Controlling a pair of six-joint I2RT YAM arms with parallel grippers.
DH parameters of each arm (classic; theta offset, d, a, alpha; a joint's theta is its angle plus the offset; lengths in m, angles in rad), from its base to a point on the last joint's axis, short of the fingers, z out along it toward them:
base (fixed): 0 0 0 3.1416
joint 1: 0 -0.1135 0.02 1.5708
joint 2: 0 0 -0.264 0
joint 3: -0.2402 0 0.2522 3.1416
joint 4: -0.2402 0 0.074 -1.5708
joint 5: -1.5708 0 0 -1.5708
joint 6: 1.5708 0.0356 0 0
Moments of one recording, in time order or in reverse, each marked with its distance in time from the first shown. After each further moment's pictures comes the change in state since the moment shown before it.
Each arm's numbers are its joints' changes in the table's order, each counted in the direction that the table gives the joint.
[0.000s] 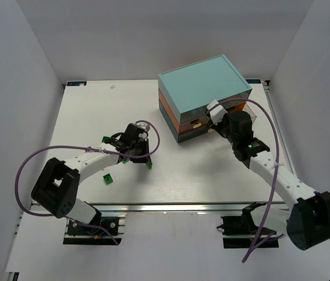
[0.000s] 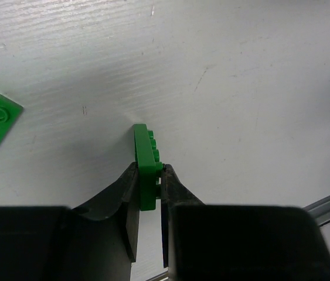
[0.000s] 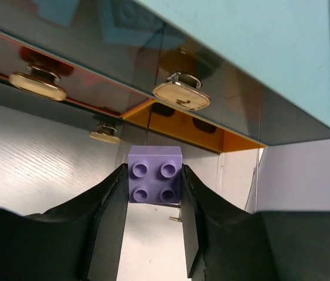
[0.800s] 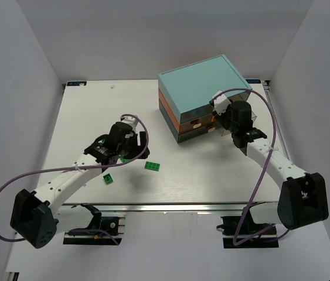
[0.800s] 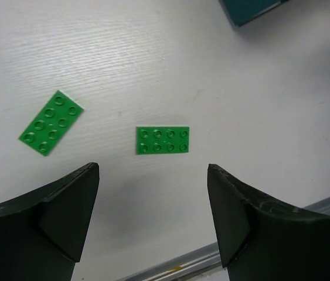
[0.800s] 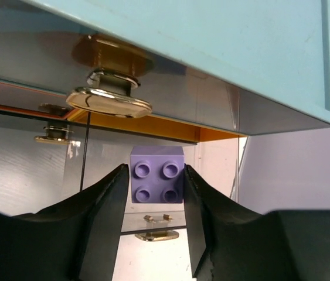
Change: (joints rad) left arm 0.000 -0.295 0.006 -0.084 0.124 0.028; right arm 0.096 0.194 -0.110 0.021 -0.063 0.000
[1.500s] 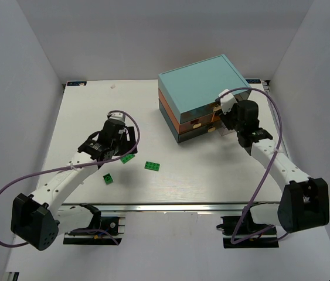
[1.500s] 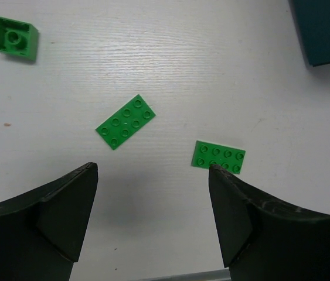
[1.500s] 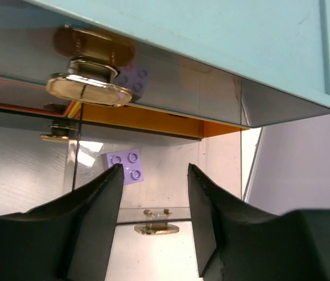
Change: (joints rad) left arm -0.089 -0.023 -0.043 -0.114 0.171 -0.005; right arm 0.062 -0.023 -0.002 -0.023 0.088 0.046
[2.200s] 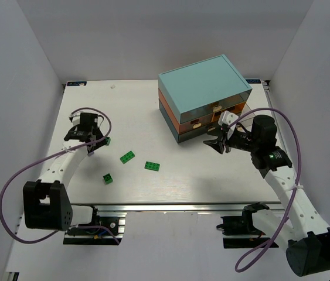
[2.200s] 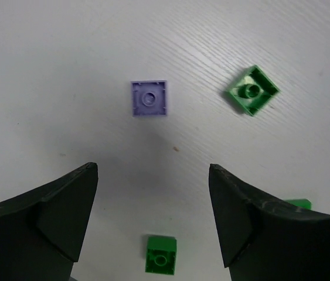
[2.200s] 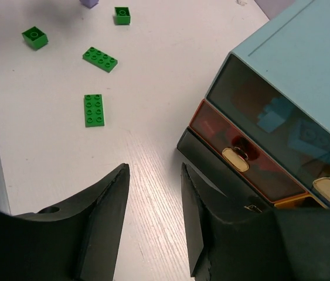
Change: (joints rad) left arm -0.395 0.137 -0.018 -0.058 0.232 -0.050; right arm 0.007 -0.391 0.095 -0.209 0.936 0.095
